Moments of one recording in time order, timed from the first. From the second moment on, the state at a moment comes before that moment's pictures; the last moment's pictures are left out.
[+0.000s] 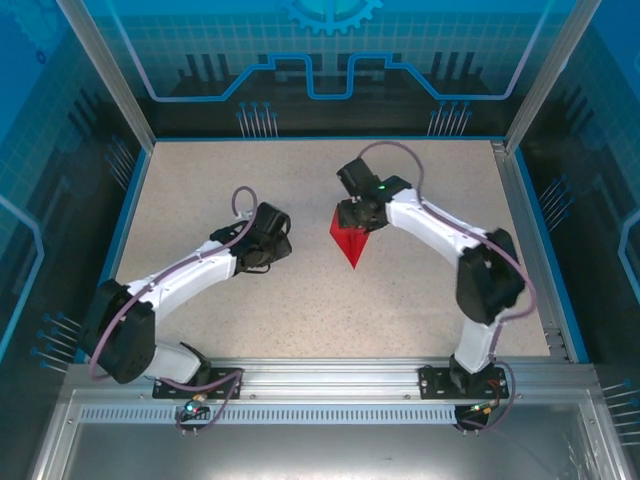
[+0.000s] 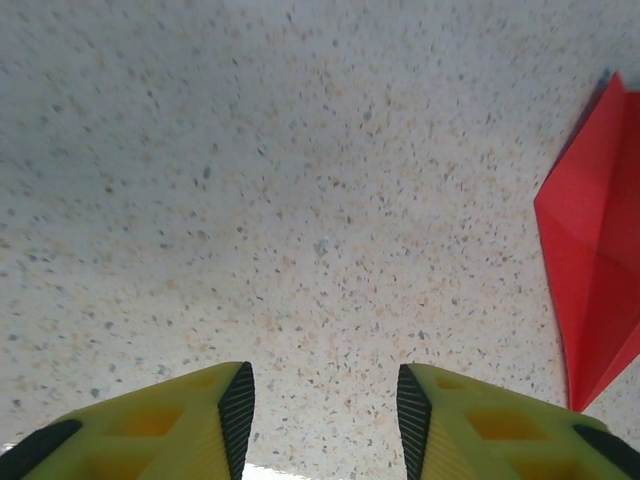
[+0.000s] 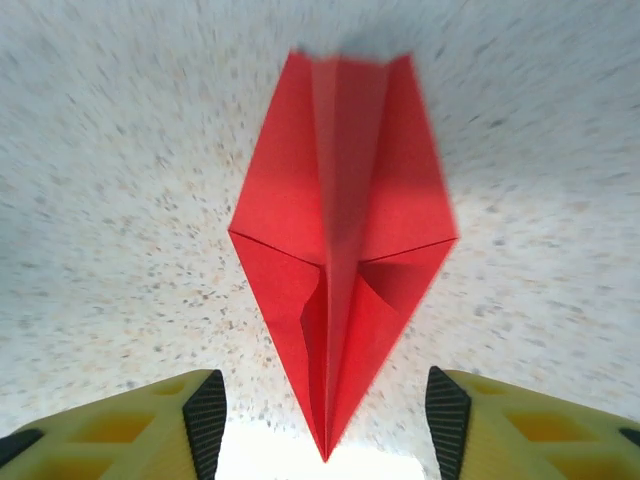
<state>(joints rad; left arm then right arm) -0.53 1.40 0.94 -0.56 -0.23 -0.95 0.59 1.77 1.50 -0.81 0.17 0.49</state>
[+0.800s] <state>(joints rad) -0.24 1.27 0.74 -0.20 -0.65 -0.41 0.14 1.37 0.67 -0.09 0.36 0.06</state>
